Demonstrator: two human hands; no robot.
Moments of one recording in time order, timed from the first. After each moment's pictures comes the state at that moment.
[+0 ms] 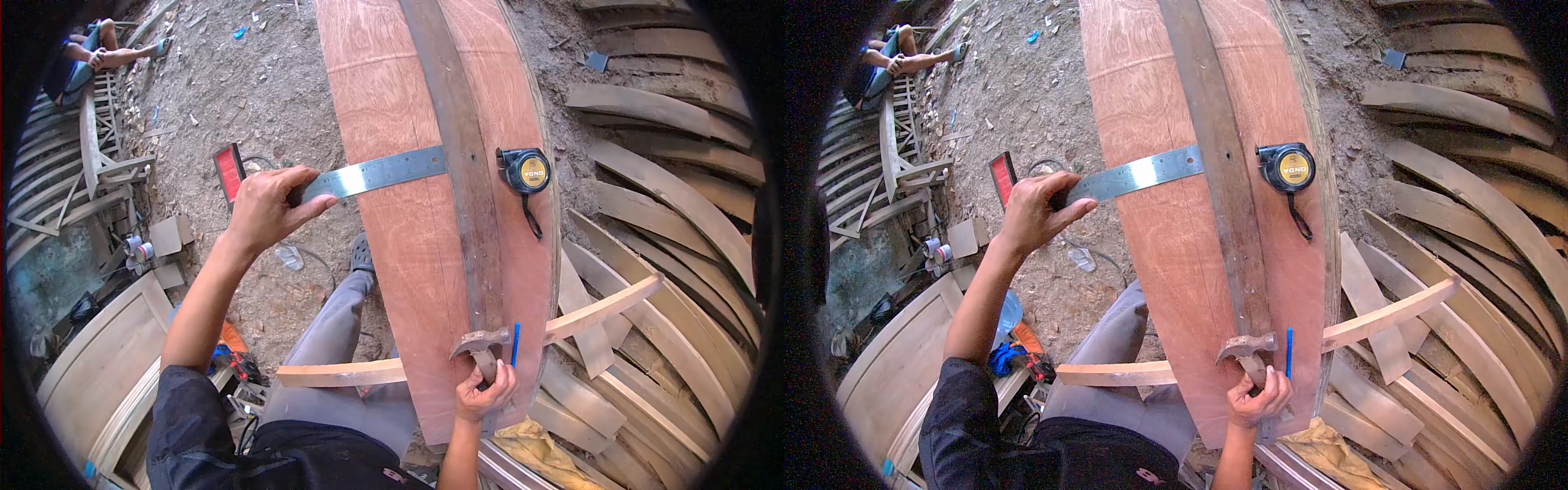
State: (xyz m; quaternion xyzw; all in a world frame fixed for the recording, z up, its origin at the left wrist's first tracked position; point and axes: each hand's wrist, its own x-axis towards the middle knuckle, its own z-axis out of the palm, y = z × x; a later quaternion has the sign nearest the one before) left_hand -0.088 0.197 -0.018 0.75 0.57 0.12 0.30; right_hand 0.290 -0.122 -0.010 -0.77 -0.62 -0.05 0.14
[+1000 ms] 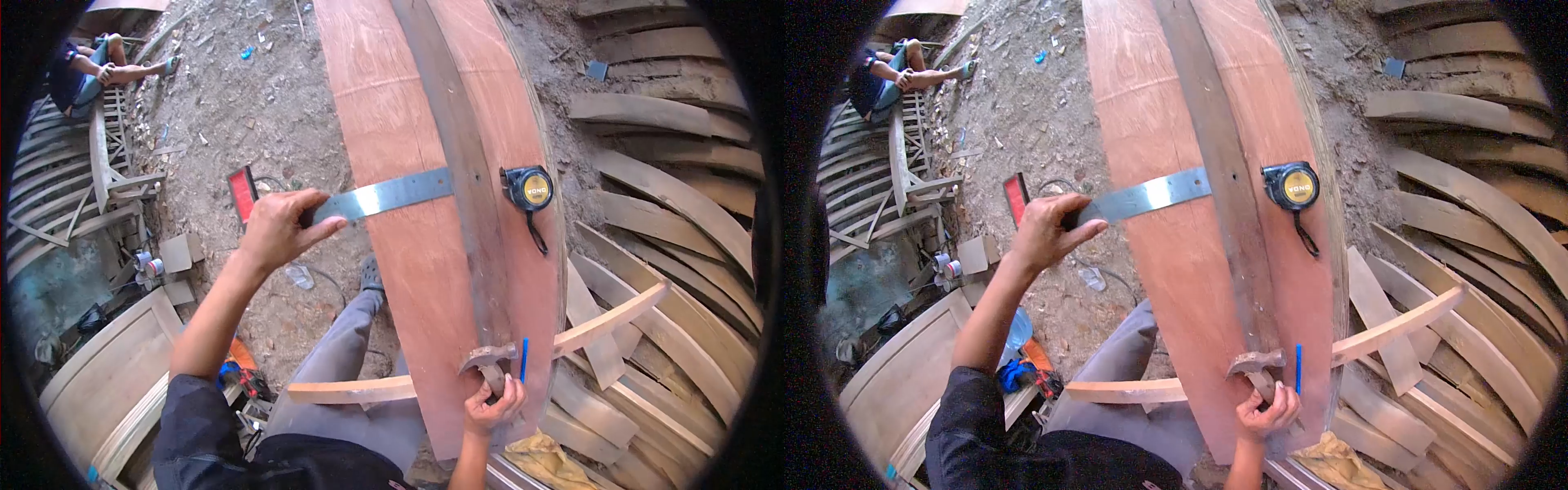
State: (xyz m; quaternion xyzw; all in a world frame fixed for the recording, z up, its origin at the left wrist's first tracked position) left_hand -0.088 0.199 -0.018 0.75 0.57 0.13 0.31; right_hand 0.288 -0.123 -0.011 -0.77 -0.62 -0.05 0.14
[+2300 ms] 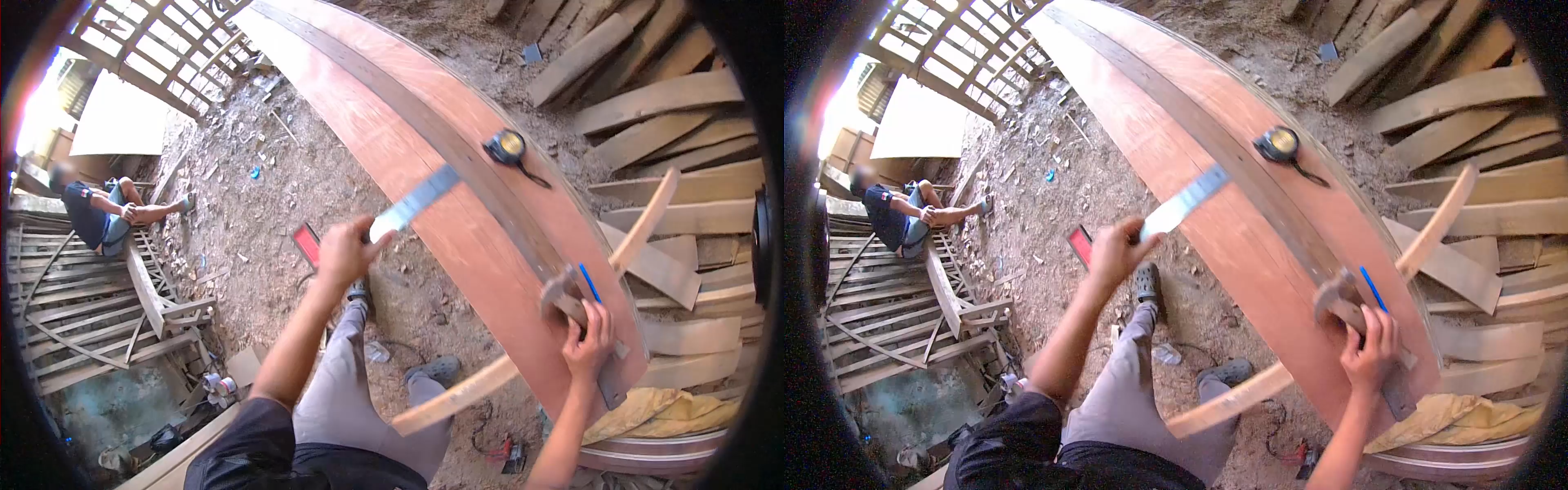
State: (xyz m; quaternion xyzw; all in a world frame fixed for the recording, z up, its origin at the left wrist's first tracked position) left_hand -0.092 0.200 -0.024 0.80 0.52 0.13 0.25; right_hand 0.279 -0.122 -0.002 -0.78 -0.59 -0.09 0.17
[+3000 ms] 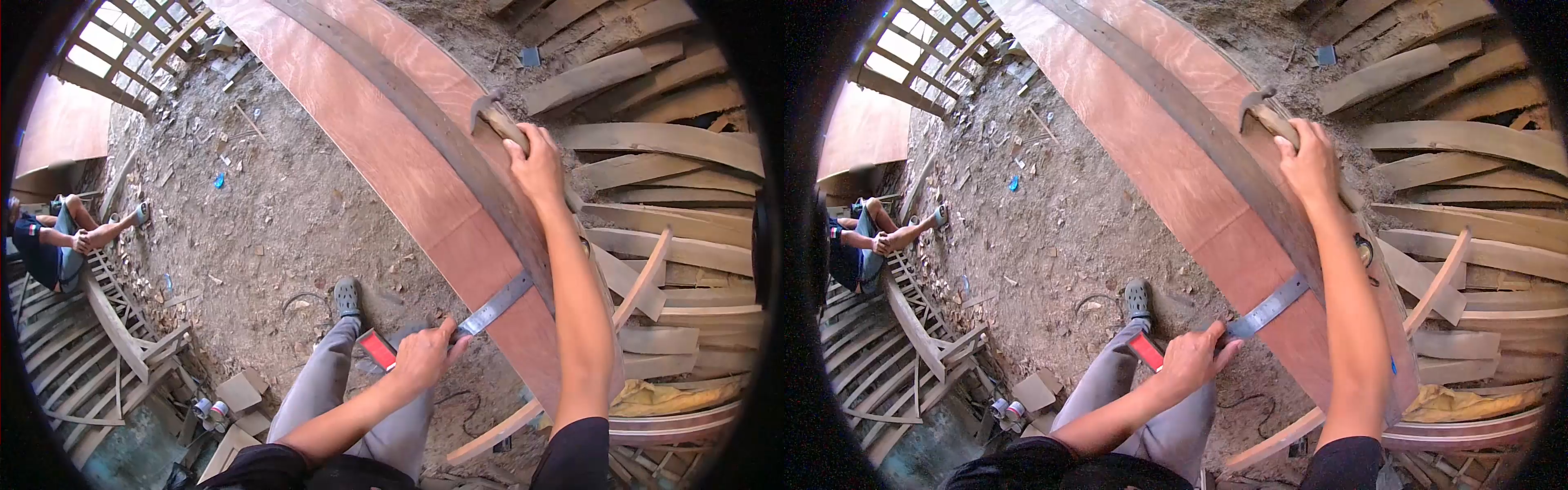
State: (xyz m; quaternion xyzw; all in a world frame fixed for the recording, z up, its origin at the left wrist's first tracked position) left_hand -0.111 0.249 -0.028 0.75 0.43 0.00 0.50; right_hand 0.209 0.434 -0.031 -0.80 -0.56 0.02 0.22
